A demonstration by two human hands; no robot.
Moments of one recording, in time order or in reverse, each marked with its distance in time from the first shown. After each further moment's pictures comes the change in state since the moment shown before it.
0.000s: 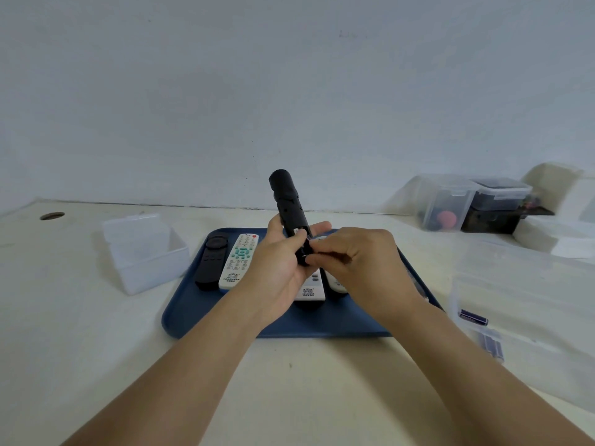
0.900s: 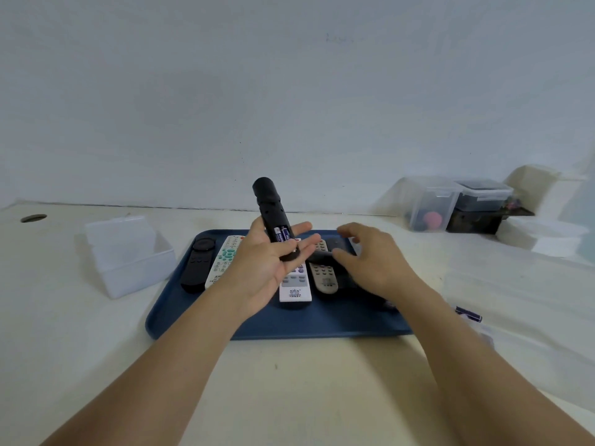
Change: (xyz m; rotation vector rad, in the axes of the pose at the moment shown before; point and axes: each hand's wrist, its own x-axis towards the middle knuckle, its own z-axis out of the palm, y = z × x) left_hand 0.009 0.001 -0.010 0.017 -0.020 -0.005; right_hand 0.001 0.050 -0.015 -0.187 -0.237 0.569
